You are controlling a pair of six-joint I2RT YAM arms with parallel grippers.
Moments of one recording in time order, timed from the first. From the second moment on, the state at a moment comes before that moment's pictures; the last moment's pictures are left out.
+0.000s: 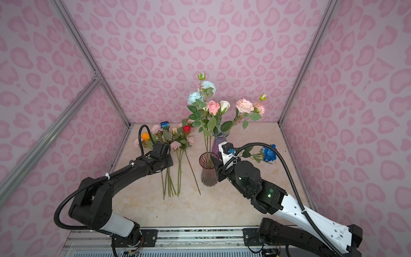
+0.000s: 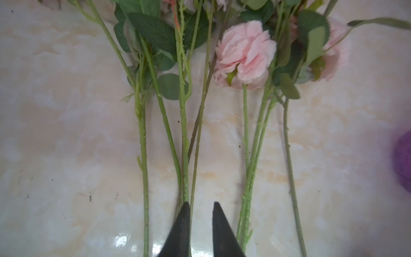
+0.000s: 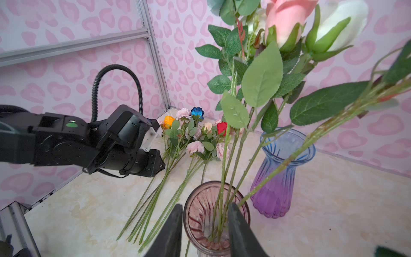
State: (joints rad) left arm -0.38 1.59 0.98 -0.41 -0.24 -0.62; right arm 0.99 0.86 0.91 -0.26 0.38 0.18
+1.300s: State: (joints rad) left arm -0.27 1.80 1.17 -0.45 -0.14 -0.53; right arm 0.98 0.80 0.82 -0.25 0.37 0.24
